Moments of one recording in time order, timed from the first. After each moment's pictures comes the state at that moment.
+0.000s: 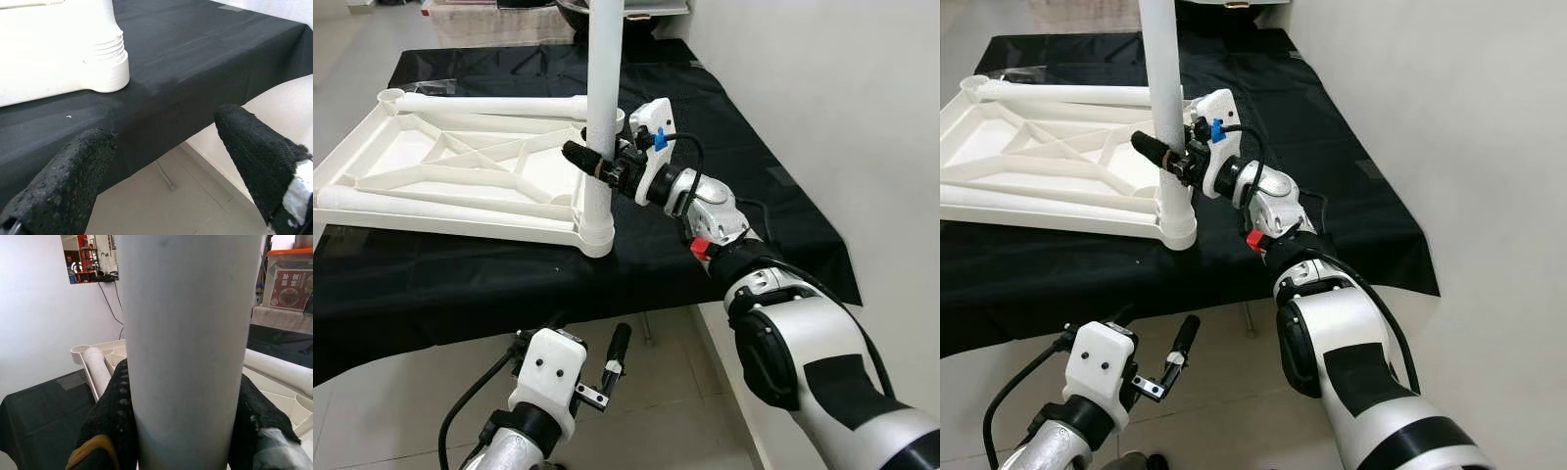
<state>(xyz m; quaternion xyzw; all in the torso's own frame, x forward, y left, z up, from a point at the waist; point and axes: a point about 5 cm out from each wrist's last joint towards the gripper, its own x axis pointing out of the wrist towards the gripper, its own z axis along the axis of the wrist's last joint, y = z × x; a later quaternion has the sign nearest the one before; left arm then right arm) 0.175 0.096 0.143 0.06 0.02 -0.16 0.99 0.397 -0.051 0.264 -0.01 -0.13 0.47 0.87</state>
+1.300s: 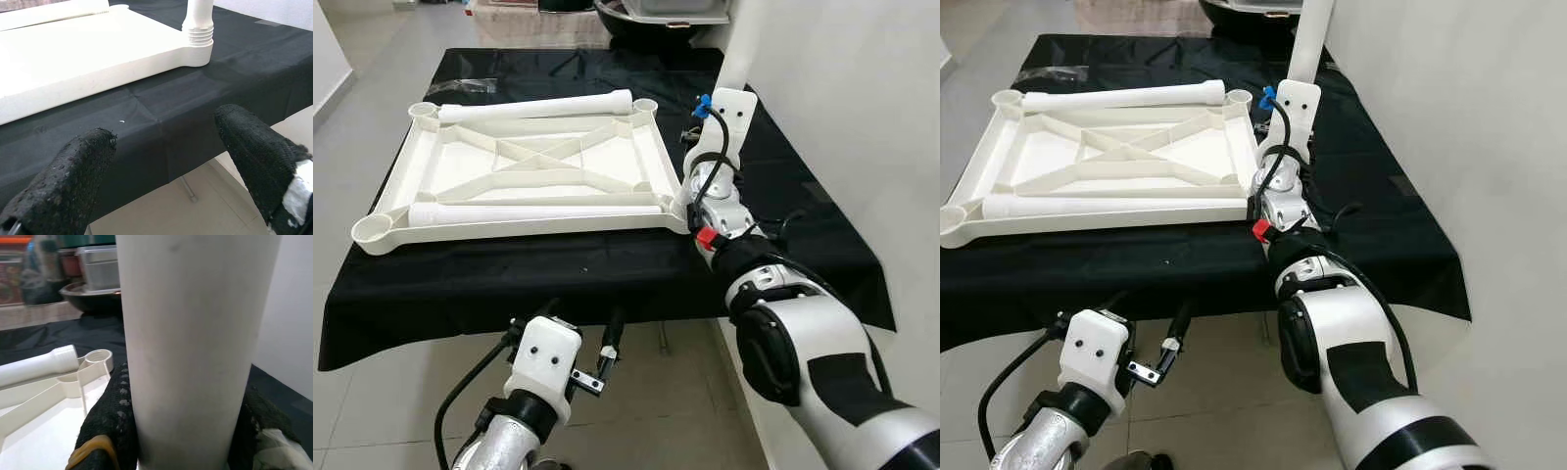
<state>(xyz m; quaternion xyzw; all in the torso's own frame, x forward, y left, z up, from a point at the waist) 0.183 0.101 0.151 0.06 0.00 -0.15 0.99 0.418 -0.104 0.263 0.05 -0.08 -0.18 0.98</state>
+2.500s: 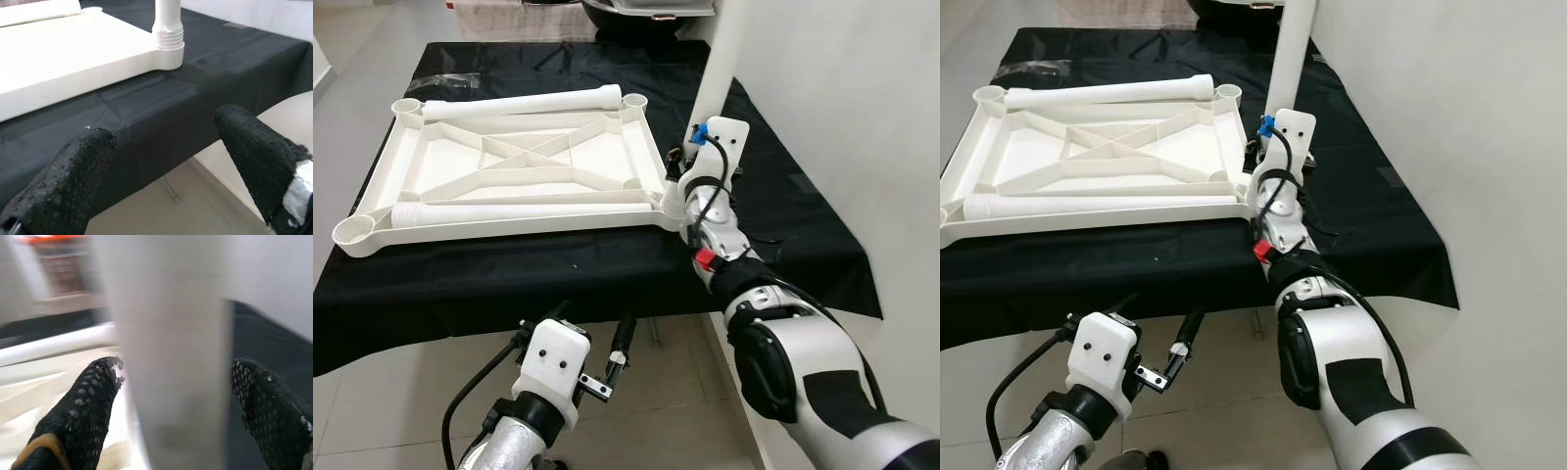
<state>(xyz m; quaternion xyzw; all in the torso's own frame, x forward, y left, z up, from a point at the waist) 0.181 0.092 0.152 0.06 -0.01 -0.18 0.98 0.417 -0.111 0.235 0.09 -0.09 0.03 0.99</state>
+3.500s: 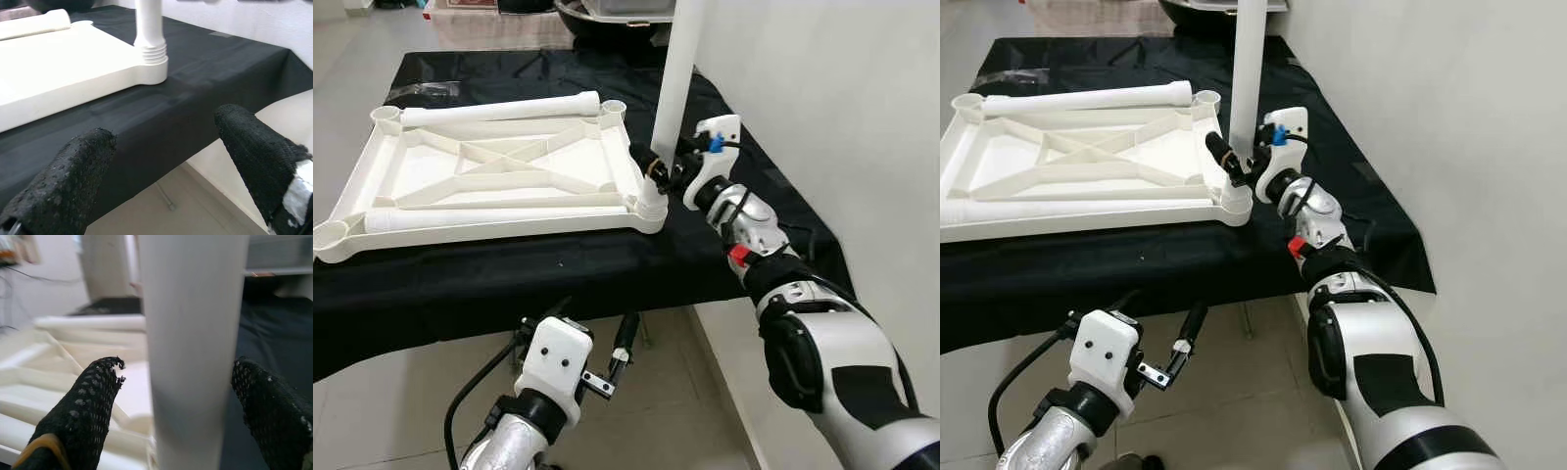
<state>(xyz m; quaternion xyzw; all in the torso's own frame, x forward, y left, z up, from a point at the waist) 0.184 0.091 0.153 0.06 -0.01 -0.18 0.98 0.413 -0.130 0.225 0.03 -0.07 0.21 0.98</state>
